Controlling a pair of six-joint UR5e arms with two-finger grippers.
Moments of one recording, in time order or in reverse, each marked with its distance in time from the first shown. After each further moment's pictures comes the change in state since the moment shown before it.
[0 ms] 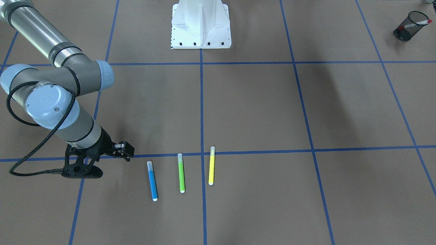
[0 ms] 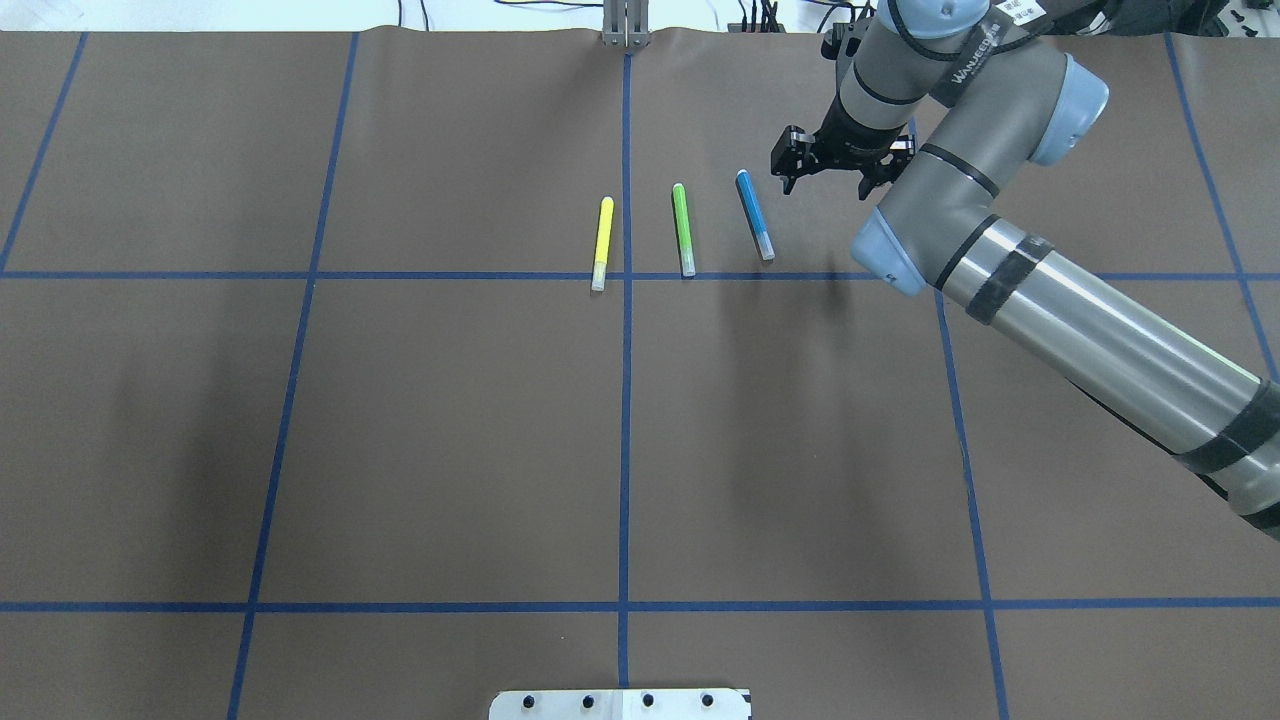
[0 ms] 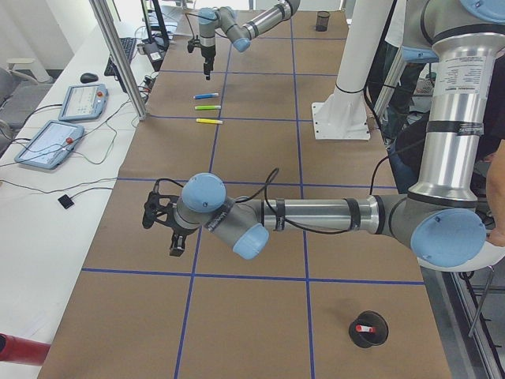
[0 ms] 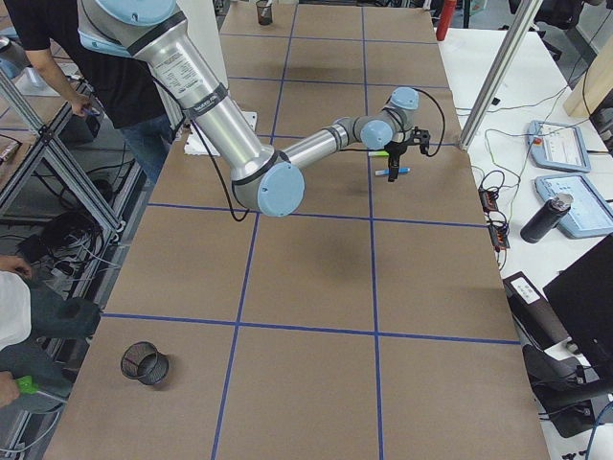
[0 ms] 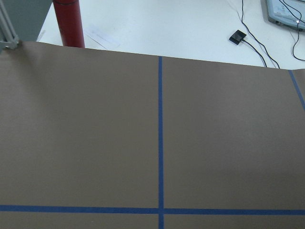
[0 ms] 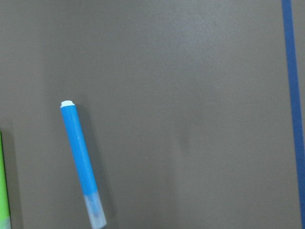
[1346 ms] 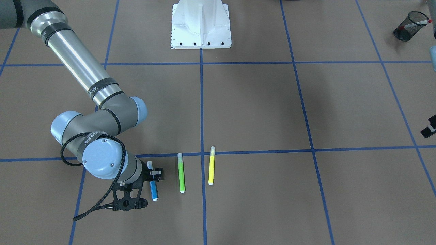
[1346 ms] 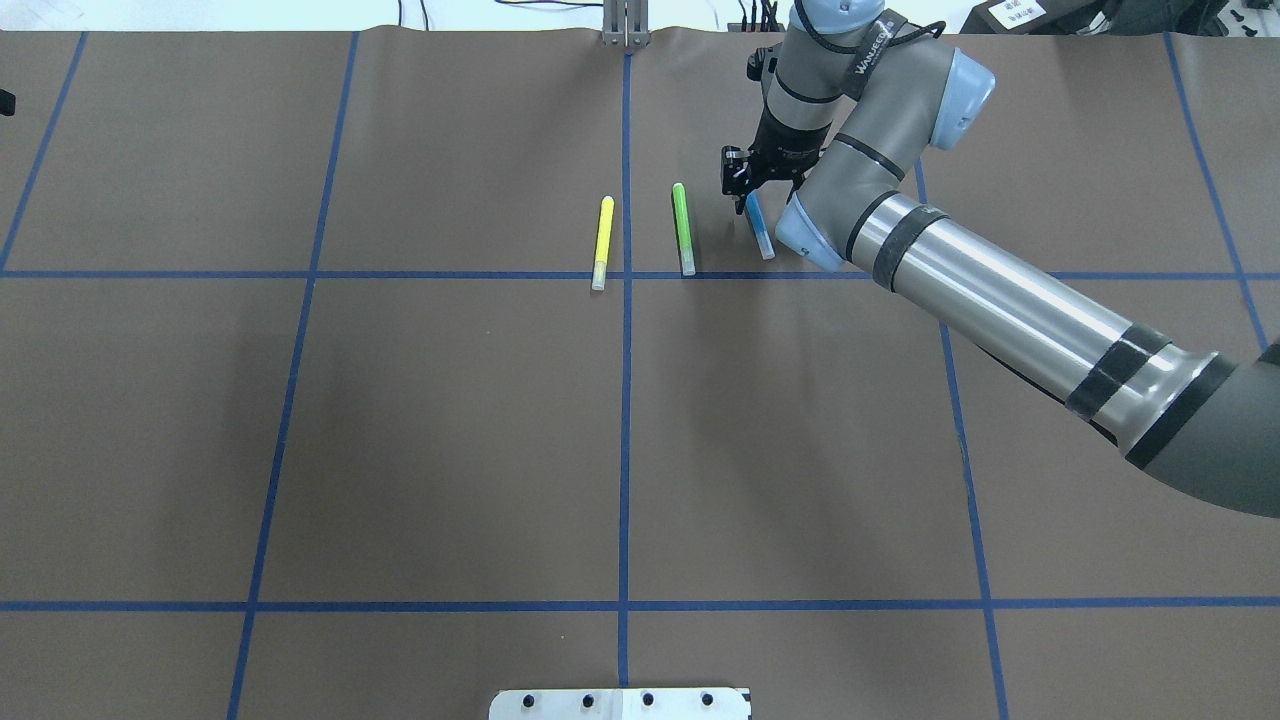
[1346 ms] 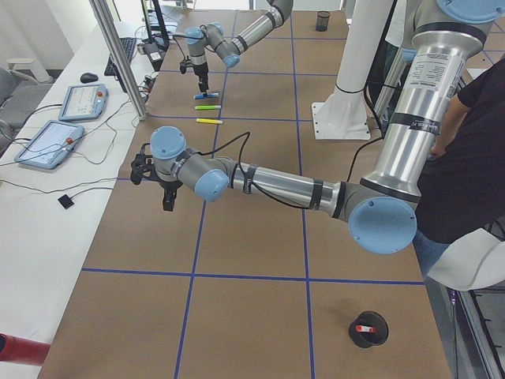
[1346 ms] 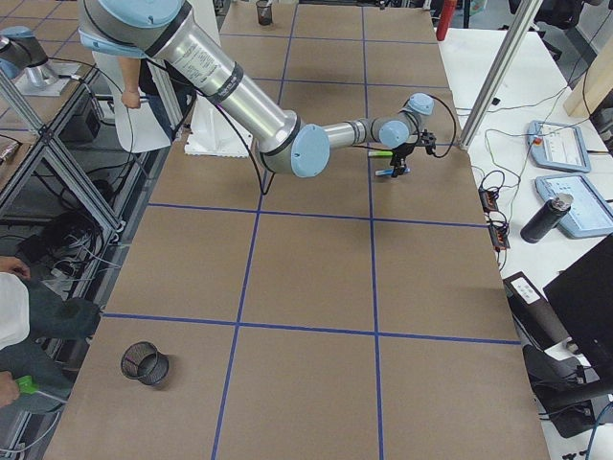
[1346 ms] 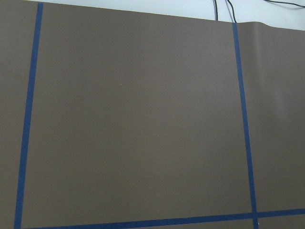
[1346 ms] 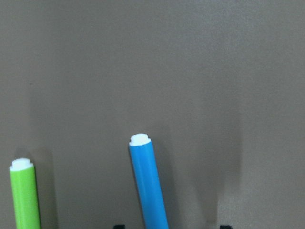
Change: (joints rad) left arm 0.137 -0.145 -0.020 0.214 -0.032 -0.049; right arm -0.027 0.209 -0.378 0.084 0.106 -0.118
